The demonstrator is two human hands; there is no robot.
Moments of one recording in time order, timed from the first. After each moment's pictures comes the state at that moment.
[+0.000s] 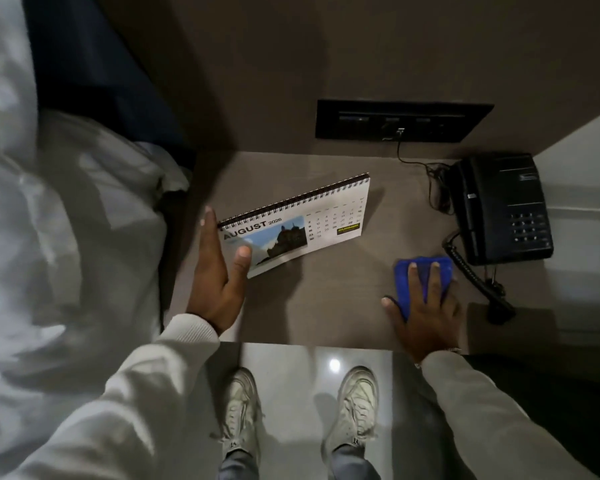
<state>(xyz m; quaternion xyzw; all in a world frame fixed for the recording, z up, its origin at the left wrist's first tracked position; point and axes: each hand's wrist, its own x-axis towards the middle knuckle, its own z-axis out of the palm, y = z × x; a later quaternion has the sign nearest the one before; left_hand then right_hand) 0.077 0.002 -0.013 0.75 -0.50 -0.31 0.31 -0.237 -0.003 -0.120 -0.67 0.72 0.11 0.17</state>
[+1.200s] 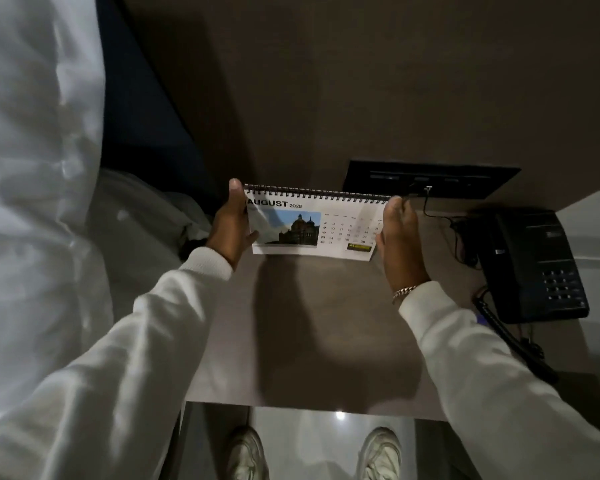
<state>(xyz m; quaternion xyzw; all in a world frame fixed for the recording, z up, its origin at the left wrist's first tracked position) 0.144 -0.145 -0.010 0.64 -0.25 -0.57 0.45 -0.091 -0.167 -0.034 -0.38 0.61 -0.41 0.56</state>
